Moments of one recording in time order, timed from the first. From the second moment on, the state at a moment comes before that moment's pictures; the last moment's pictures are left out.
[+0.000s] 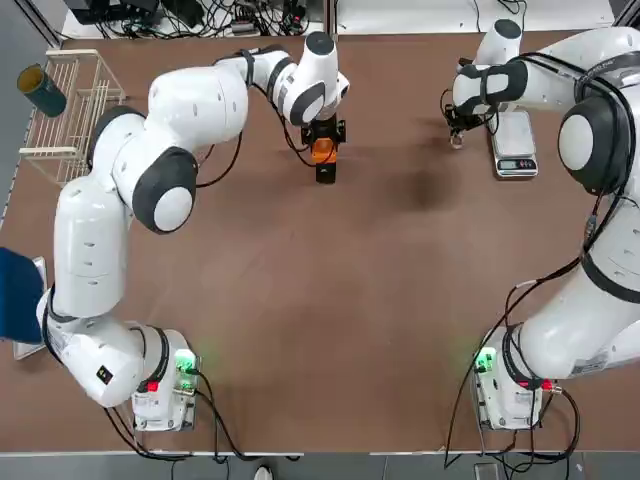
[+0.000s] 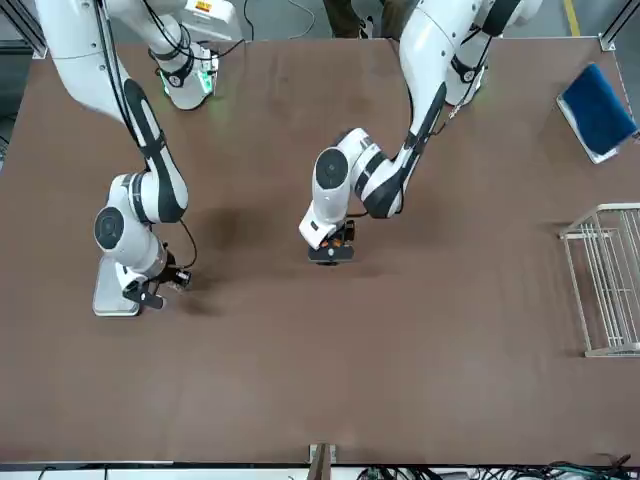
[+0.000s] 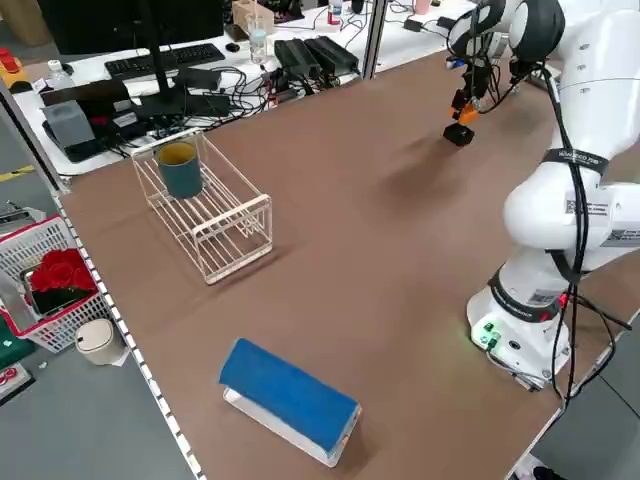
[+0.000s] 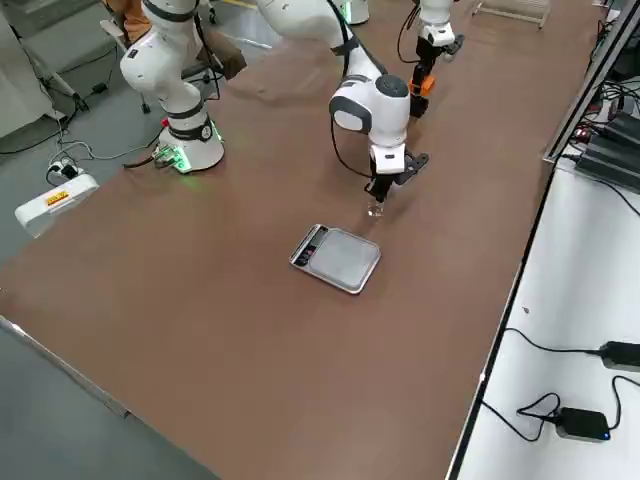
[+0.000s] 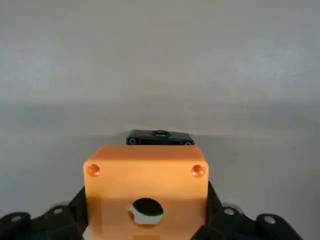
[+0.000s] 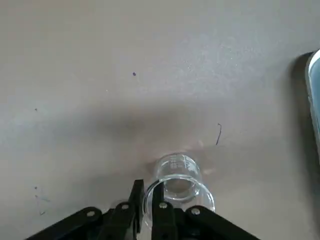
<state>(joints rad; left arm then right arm) -0.67 0.72 -0.15 -1.48 0.11 2.21 -0.86 0.15 0.48 -0.05 -2.03 0.09 2.52 0.28</state>
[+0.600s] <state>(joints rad) -0.67 0.74 -0.15 -1.47 0.11 2.21 -0.88 0.15 0.47 -0.05 -2.02 0.09 2.48 0.28</state>
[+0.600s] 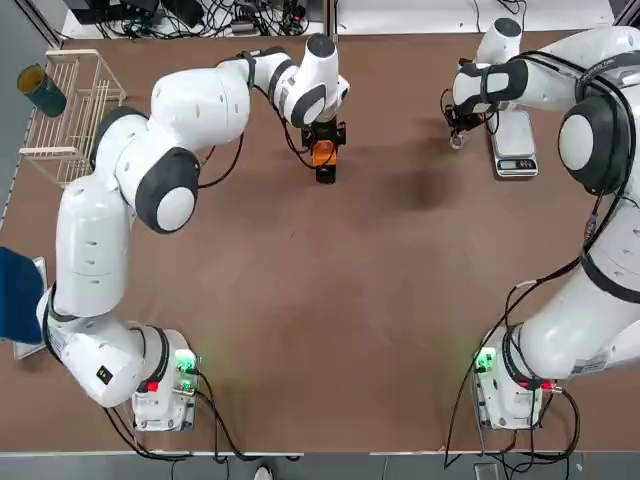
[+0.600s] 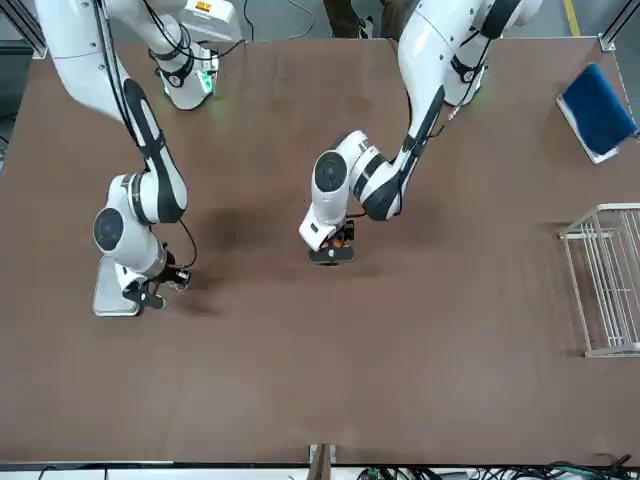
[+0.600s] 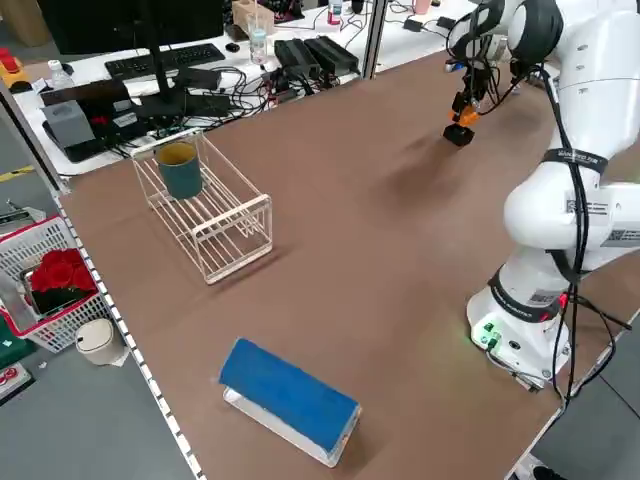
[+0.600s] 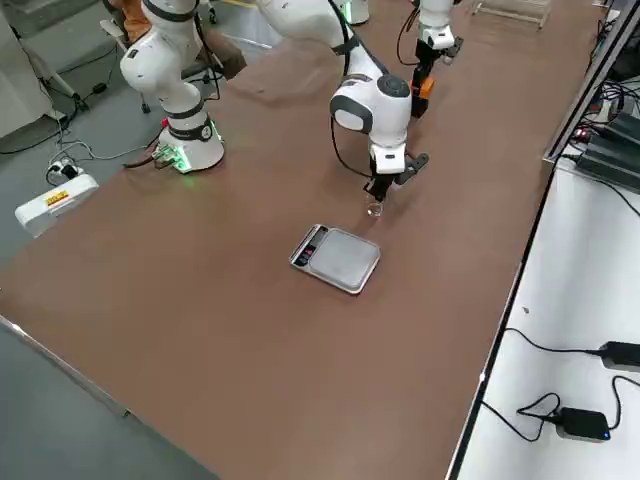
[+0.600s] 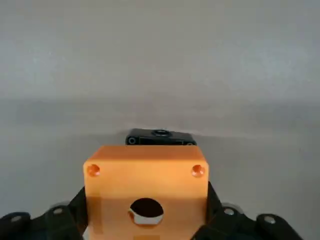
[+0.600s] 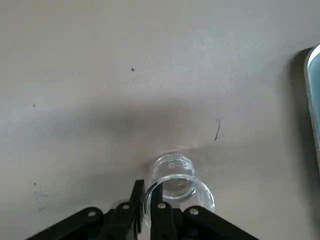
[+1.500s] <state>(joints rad) -0.67 0.76 -0.15 -1.46 0.11 2.21 -0.88 0.15 0.47 -0.05 -1.98 0.09 2.41 0.28</state>
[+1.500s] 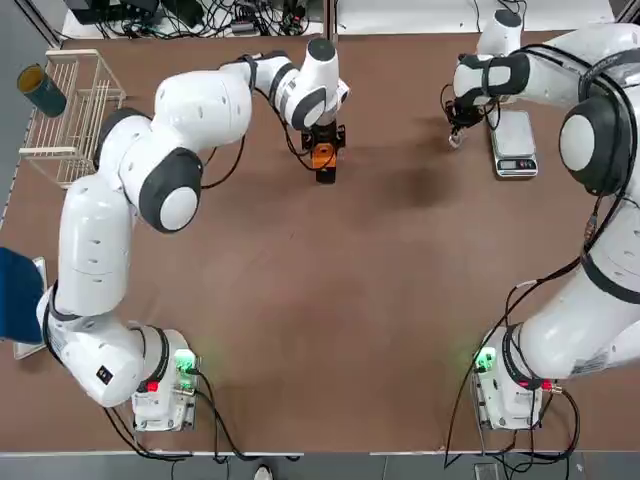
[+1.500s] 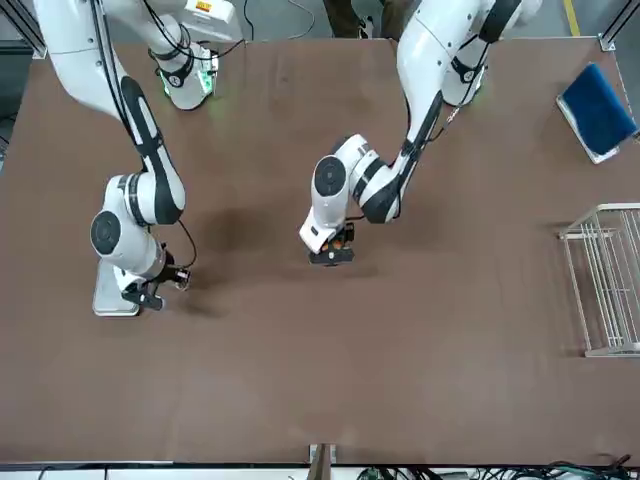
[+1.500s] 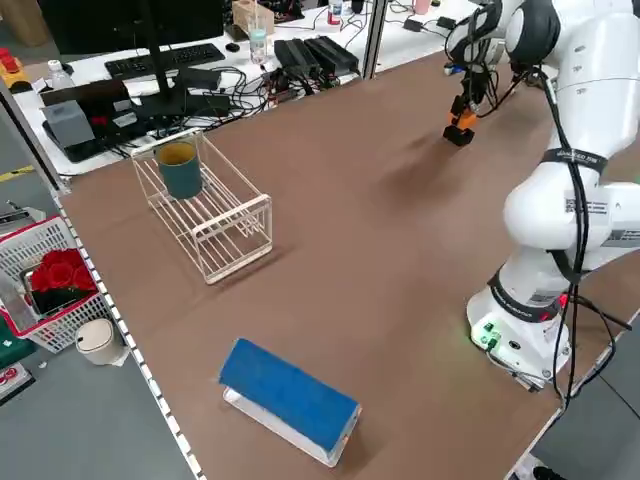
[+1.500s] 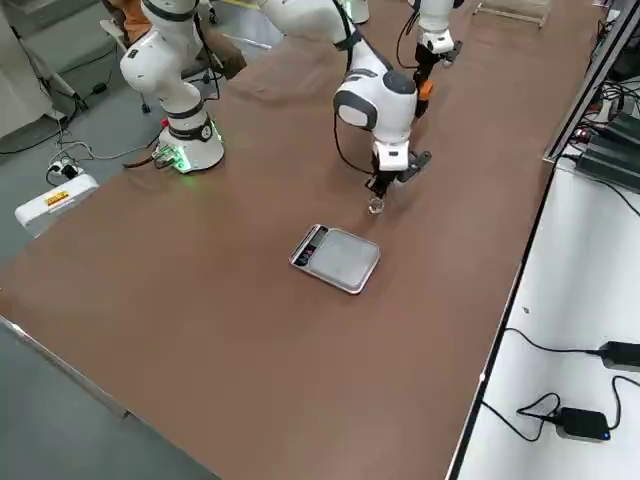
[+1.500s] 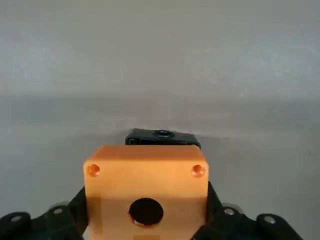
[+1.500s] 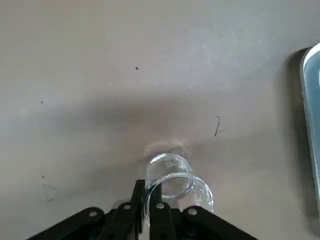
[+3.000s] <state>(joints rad) -0.67 0.78 -0.15 -1.44 0.11 2.21 -0.90 0.03 0.40 -0.22 -1.91 0.09 2.31 -0.25</state>
